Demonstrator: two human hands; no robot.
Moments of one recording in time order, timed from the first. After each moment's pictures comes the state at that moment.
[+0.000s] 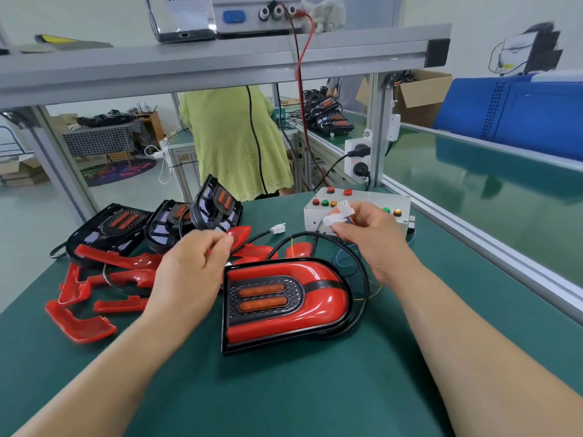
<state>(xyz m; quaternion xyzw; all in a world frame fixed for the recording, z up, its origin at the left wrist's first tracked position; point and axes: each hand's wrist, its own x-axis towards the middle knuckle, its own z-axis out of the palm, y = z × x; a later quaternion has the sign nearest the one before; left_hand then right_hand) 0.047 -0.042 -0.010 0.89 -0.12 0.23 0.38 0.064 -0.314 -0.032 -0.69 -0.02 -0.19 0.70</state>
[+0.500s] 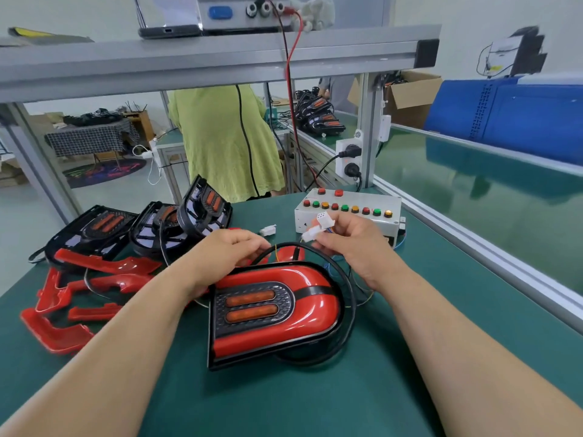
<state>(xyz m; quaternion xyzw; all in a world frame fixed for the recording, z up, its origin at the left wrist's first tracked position) 0.102 -0.076 -0.005 0.85 -0.18 -0.10 0.48 0.060 -0.312 -0.035 -0.72 -0.06 -0.11 0.69</state>
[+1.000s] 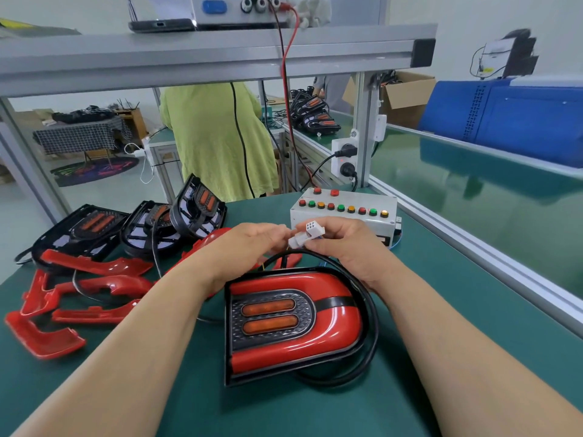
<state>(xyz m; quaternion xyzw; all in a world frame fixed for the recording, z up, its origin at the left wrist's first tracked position) 0.100 -0.105 0.000 0.82 -0.25 -0.16 0.48 0.054 -0.310 -0.028 -0.71 -0.12 -0.07 0.69</state>
